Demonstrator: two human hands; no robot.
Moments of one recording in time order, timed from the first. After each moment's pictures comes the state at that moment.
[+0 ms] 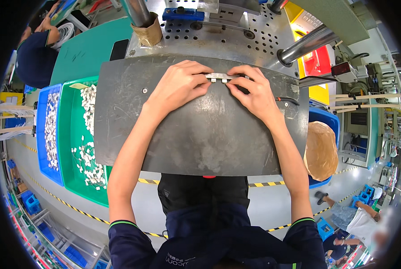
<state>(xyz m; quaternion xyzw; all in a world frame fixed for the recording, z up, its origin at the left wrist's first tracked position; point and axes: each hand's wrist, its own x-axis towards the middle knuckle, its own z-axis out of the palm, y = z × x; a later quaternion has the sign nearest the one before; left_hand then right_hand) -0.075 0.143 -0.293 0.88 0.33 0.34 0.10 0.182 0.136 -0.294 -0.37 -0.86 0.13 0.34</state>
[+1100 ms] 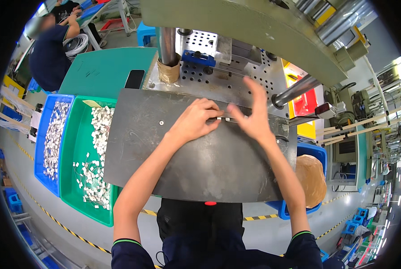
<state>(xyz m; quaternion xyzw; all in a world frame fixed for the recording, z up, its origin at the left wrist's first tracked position) -0.073 0.146 -0.309 0.83 0.37 0.38 0.19 0.151 0.168 -0.273 -0.40 -0.80 0.06 0.44</state>
